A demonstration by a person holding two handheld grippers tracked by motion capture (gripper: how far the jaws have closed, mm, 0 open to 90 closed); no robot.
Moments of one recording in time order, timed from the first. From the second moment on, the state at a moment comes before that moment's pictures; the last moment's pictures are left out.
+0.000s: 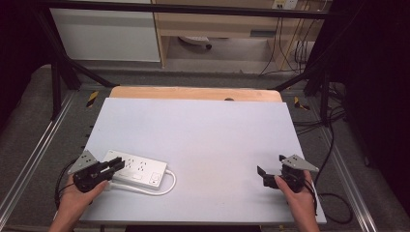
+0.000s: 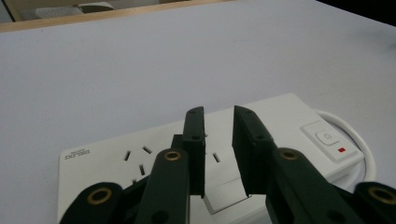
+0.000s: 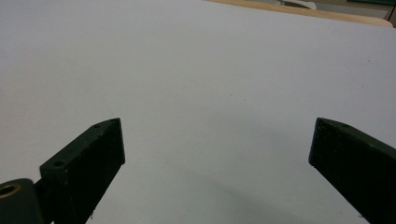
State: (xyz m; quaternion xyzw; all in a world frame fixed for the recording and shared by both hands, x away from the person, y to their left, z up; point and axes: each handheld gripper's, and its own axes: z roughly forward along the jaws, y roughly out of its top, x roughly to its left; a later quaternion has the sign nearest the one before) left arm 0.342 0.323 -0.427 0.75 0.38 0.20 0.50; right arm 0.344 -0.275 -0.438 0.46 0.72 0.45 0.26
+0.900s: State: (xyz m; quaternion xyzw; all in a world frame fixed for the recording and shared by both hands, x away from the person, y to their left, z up) left arm 0.340 0.323 -0.423 0.73 0.38 0.22 0.52; right arm 0.344 -0.275 -0.439 0.46 0.72 0.44 0.26
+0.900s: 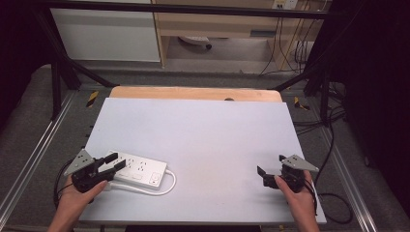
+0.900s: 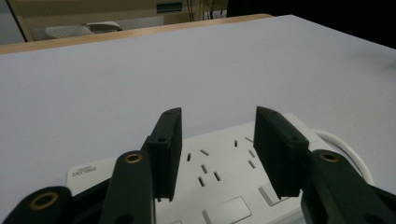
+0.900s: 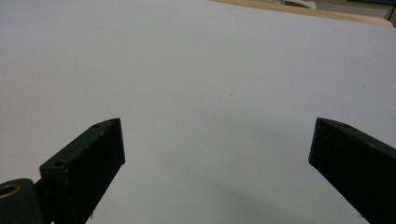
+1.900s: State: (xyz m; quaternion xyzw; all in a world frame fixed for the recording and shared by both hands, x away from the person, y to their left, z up) left arm 0.332 0.324 -0.413 0.69 0.36 0.25 0.57; right arm 0.344 -0.275 -0.439 0.46 0.72 0.44 0.26
